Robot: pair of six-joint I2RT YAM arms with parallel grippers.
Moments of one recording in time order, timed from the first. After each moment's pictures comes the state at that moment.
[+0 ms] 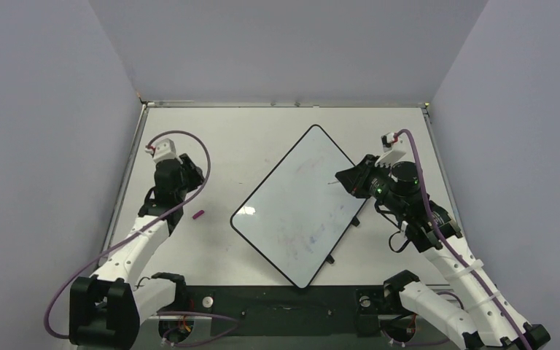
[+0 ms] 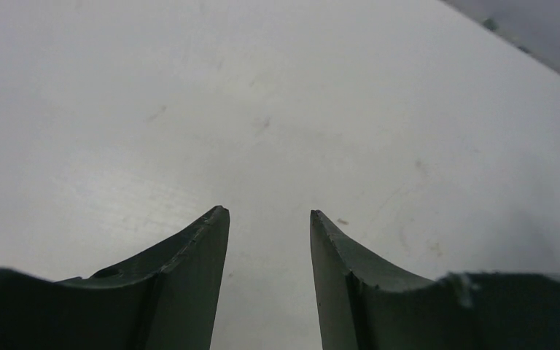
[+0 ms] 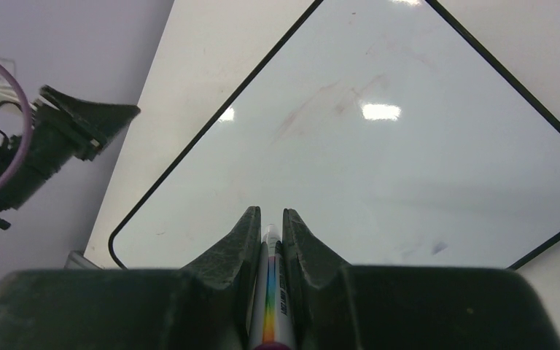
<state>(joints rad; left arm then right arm) -0.16 1.05 0.57 -0.01 -0.24 -0.54 0.46 0.80 0.90 -0.41 -0.10 0.58</state>
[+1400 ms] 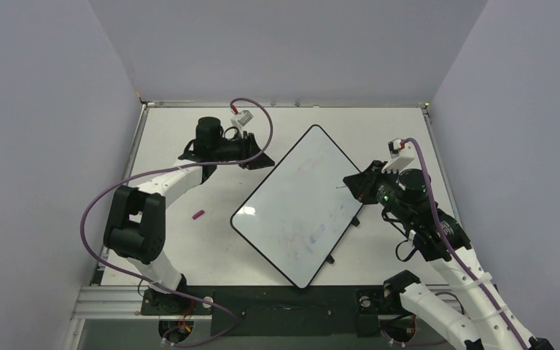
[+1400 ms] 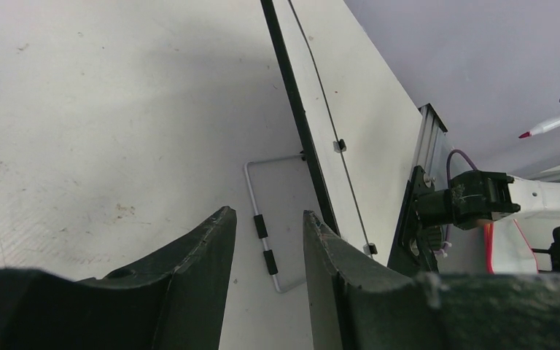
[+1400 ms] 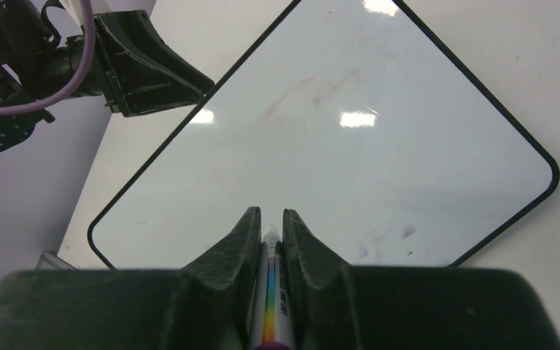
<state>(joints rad) -0.31 1.67 1.09 0.17 0.89 -0.40 0.46 0.72 0.90 -0.50 -0.06 0.52</state>
